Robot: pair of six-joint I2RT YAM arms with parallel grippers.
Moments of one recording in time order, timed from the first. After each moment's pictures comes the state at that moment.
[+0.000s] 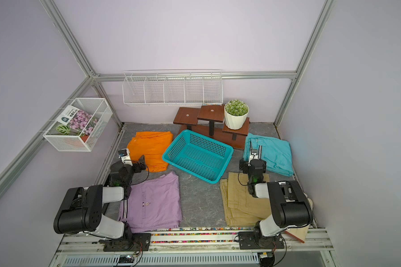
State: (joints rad) left arm 0.05 1.51 0.36 0.90 0.07 -0.06; right arm 0.07 1.54 0.39 0.74 0.22 -0.01
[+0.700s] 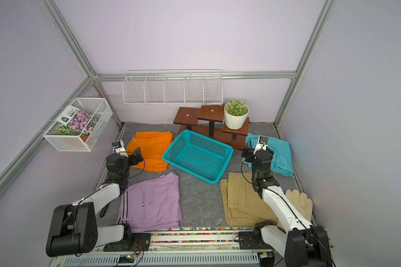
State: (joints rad) left arm 0.03 1.25 0.57 0.44 -0.07 -0.18; right arm 0.14 1.04 0.62 0.17 0.31 0.16
